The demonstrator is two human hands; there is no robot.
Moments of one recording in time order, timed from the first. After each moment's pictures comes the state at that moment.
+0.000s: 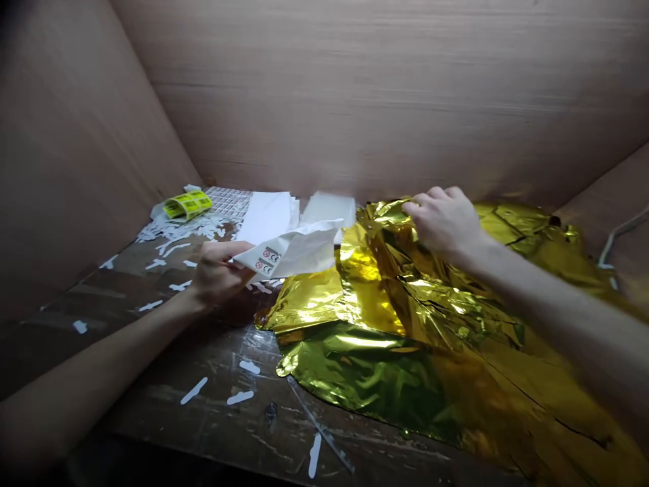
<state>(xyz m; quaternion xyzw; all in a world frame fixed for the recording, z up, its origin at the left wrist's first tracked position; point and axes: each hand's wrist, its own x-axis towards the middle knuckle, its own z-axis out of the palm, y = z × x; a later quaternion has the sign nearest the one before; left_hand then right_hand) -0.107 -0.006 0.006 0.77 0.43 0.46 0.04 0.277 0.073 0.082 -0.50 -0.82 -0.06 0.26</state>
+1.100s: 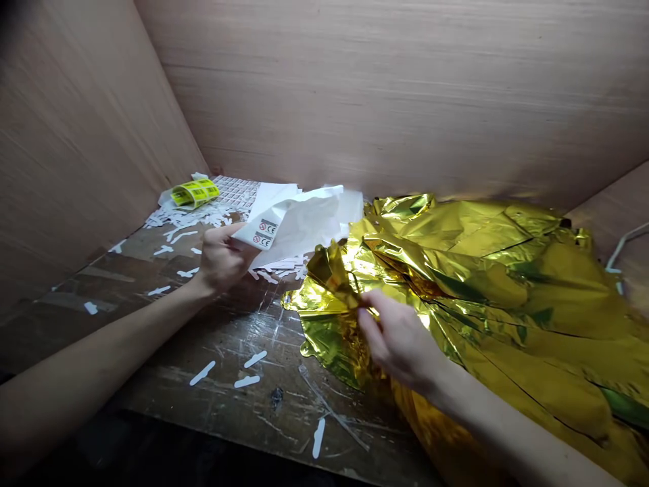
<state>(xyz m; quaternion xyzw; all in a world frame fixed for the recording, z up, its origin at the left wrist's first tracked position) -0.104 -0.007 0.002 0.70 0.45 0.55 0.09 0.222 -0.073 0.004 -0.46 -0.85 0.12 0.23</state>
